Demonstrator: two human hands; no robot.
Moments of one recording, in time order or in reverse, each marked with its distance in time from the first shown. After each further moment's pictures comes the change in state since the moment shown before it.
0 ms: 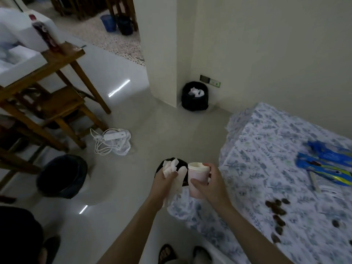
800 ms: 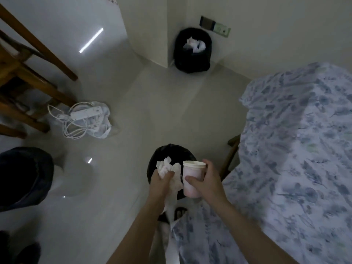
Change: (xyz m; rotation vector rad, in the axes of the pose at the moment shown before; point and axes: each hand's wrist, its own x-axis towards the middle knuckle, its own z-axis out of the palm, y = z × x) left_hand 0.229 -0.118 -0.010 -0.028 0.067 -0.345; right_hand 0.176 0.125 0.131 -0.078 -0.103 0.383
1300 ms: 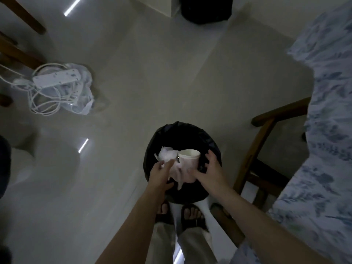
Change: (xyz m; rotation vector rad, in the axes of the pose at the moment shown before) left_hand 0.195 -0.137 -0.005 -0.042 -0.004 -0.291; right_hand 0.140 0.137 0.113 -0.005 -0.138 0.153
